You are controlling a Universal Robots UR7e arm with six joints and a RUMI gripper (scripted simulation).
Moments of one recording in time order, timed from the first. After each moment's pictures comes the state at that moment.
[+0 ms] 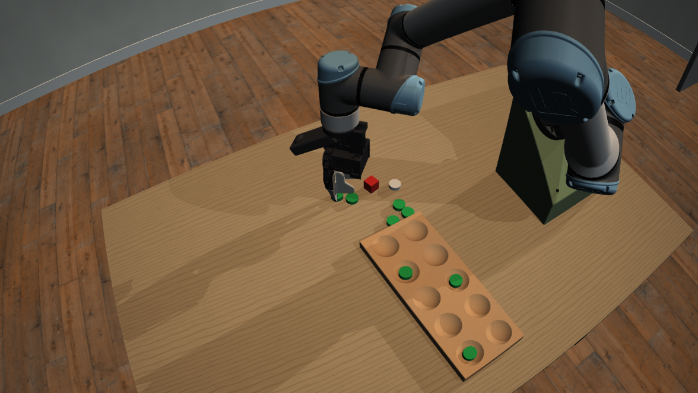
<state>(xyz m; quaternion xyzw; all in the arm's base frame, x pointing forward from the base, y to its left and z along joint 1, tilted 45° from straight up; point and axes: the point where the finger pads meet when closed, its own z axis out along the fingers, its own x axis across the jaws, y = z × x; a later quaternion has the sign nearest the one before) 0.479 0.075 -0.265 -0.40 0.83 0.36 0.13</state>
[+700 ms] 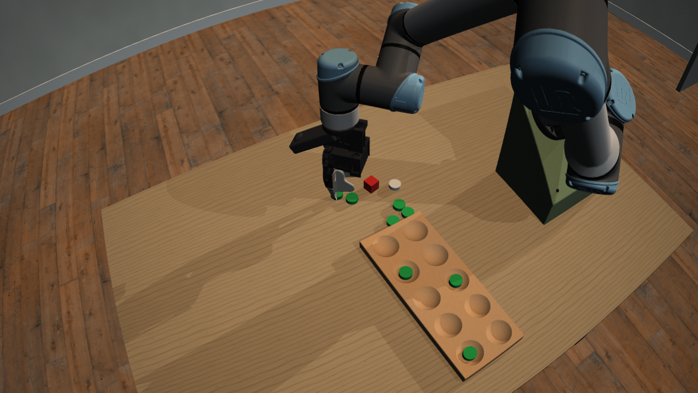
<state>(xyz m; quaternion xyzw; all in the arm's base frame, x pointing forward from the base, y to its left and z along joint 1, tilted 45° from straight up) 0.480 0.071 -0.261 -0.40 0.83 0.36 0.13</state>
